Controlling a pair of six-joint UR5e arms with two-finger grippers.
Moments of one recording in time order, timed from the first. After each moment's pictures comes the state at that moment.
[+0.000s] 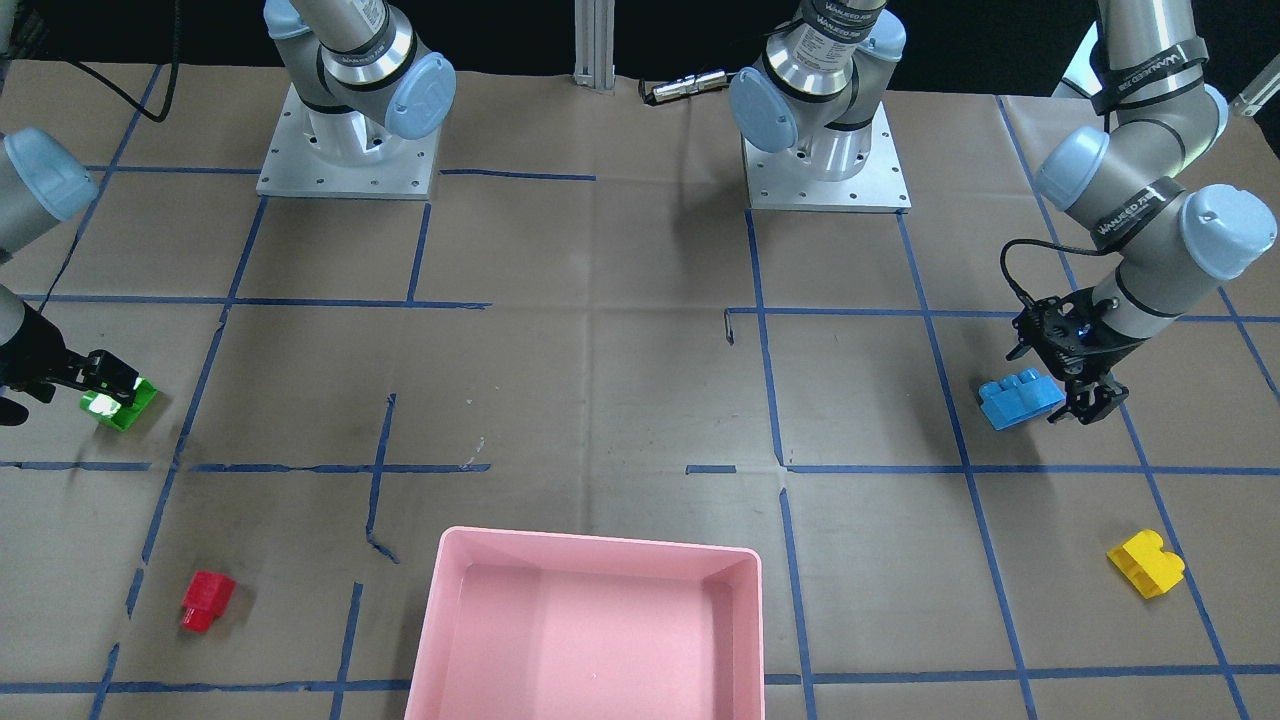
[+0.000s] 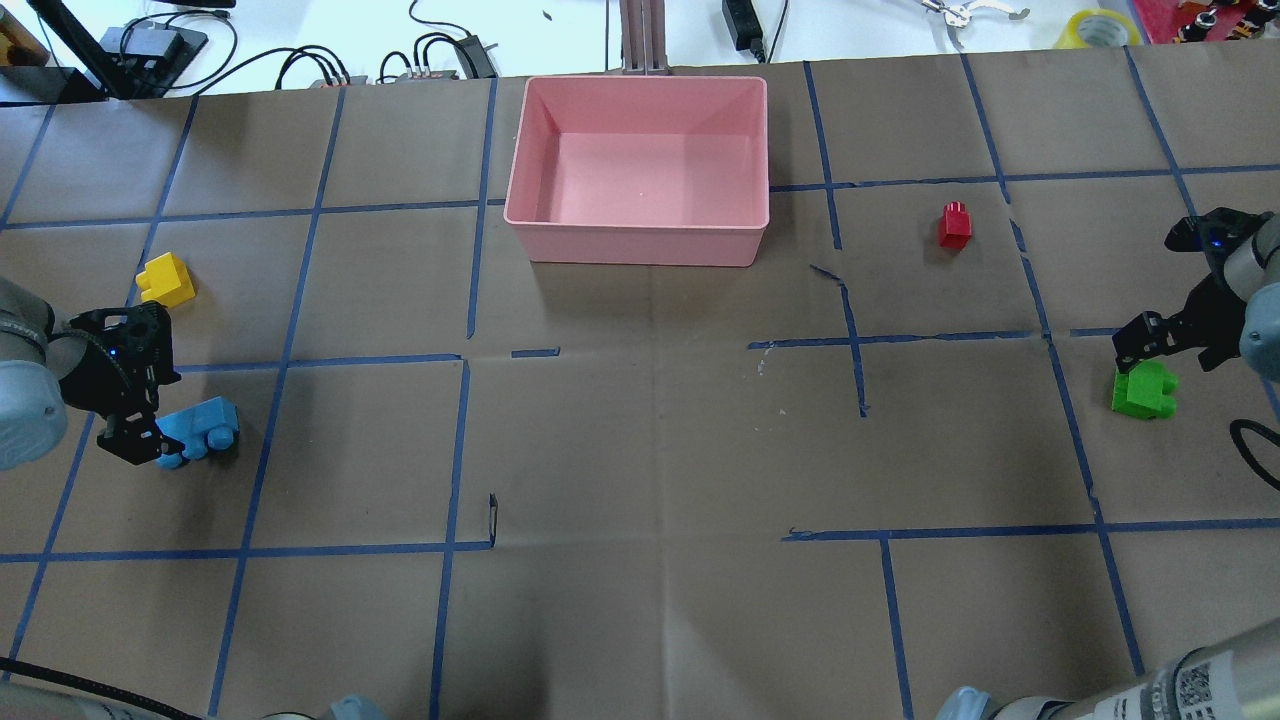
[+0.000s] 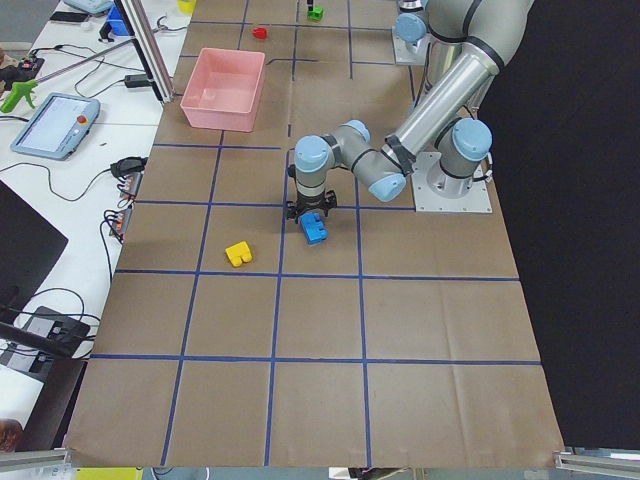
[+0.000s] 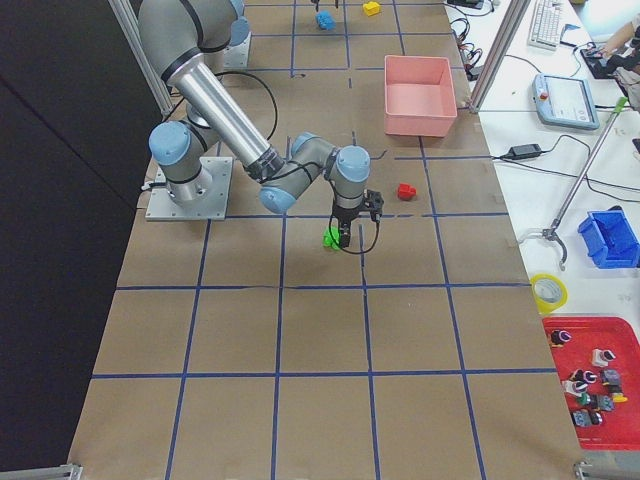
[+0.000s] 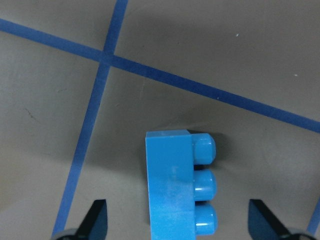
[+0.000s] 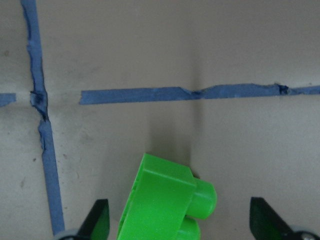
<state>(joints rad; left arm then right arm) -0.91 -1.81 -2.10 -0.81 1.55 1.93 0.94 -1.26 2.01 -2.31 -1.62 -0.60</state>
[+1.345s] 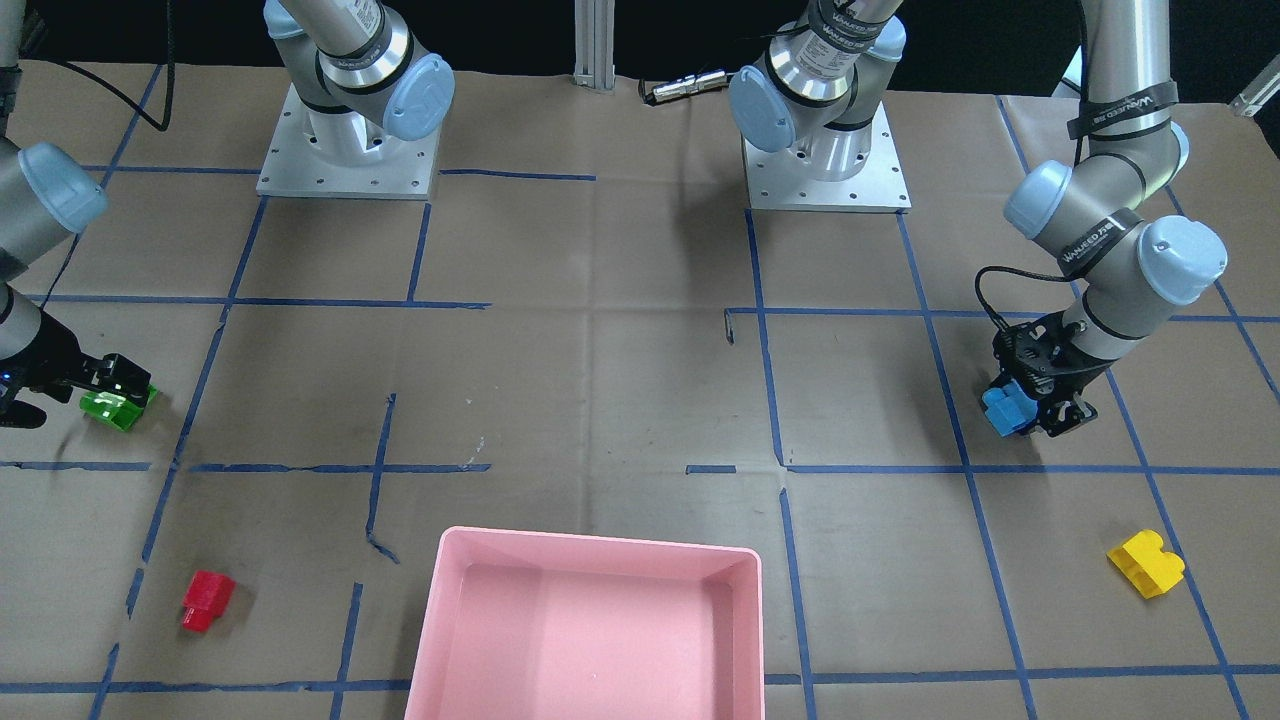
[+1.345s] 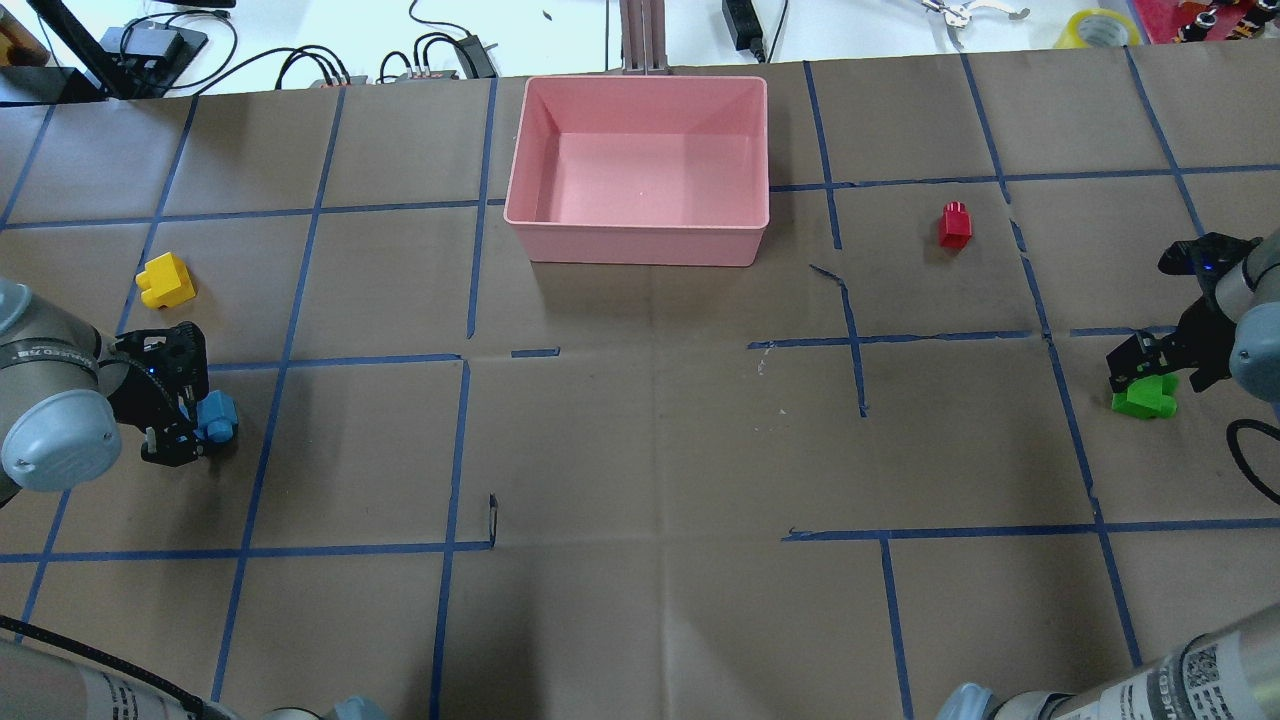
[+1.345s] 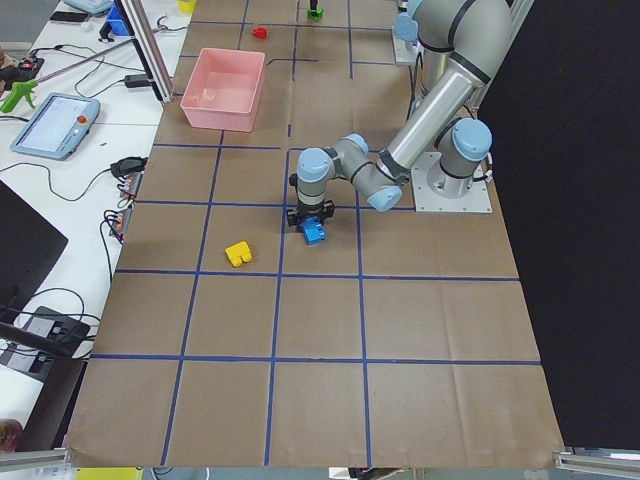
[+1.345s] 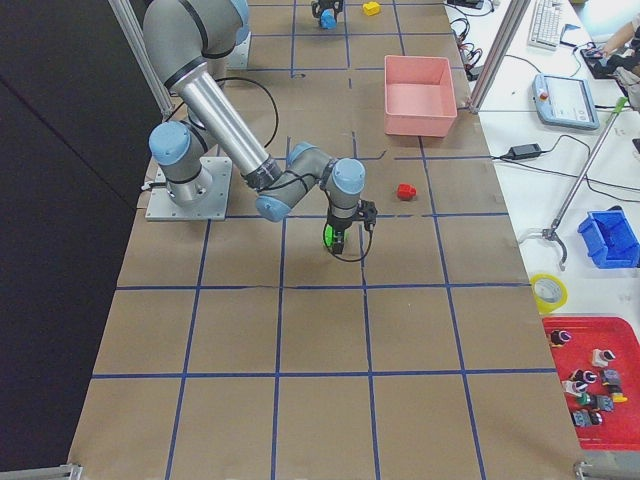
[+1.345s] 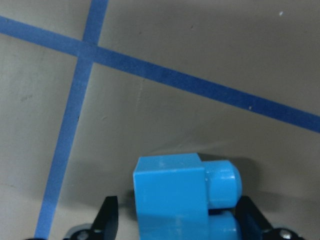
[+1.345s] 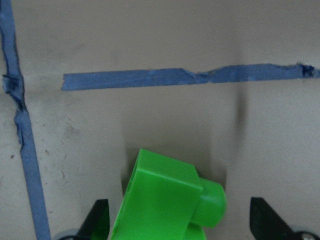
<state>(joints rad) -0.92 -1.88 -2.14 -0.68 1.54 1.93 0.92 -1.23 2.03 -2.34 -1.62 -0.60</state>
